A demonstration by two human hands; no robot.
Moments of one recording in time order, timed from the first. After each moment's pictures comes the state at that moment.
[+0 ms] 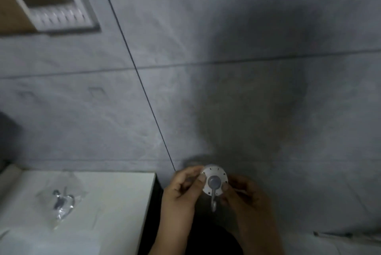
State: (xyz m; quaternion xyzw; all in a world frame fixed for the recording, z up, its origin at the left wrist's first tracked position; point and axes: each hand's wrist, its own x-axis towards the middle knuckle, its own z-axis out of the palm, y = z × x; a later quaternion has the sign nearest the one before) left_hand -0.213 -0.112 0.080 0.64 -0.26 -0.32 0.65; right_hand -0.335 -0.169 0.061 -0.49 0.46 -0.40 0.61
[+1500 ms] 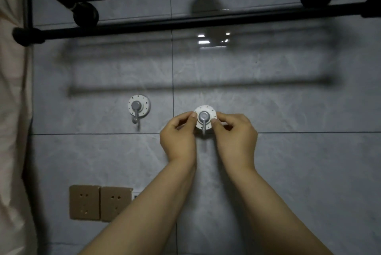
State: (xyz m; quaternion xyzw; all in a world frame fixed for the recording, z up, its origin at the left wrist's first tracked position) left_hand -0.159 -0.186 0.544 0.40 -0.33 -0.03 0.86; right_hand -0.244 -0.219 0.542 -0.63 0.24 -0.70 0.23
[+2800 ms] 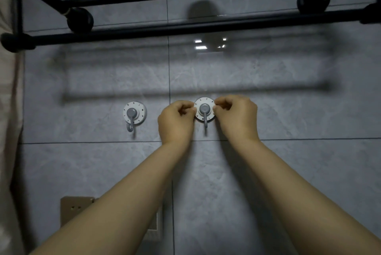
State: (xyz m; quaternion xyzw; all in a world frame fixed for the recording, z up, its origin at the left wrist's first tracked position) left_hand -0.133 -0.201 0.586 0.53 -0.44 0.13 0.71; right_hand -0.249 -0.251 0.599 -0.69 0.24 -0.67 0.10
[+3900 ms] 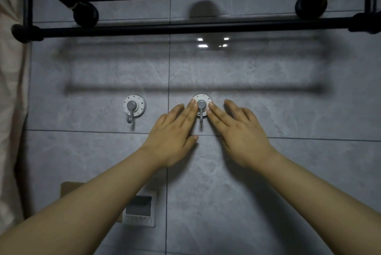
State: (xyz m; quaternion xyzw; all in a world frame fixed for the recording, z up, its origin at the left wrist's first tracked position) left_hand -0.105 -0.178 0.548 0.64 -0.62 0.42 0.17; right_hand -0.294 -0.267 0.559 -0.83 0.27 -0.31 -0.38
